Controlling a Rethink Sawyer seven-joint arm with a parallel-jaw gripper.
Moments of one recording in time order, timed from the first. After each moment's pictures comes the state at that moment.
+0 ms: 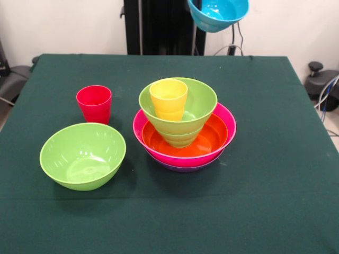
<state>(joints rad) -0.47 -1.13 0.26 2.06 -0.05 0.52 2.14</state>
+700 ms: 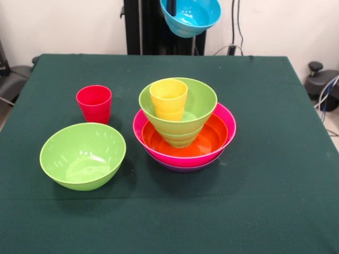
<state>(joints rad) -0.61 -1.12 0.38 2.08 -0.17 0.51 2.14</state>
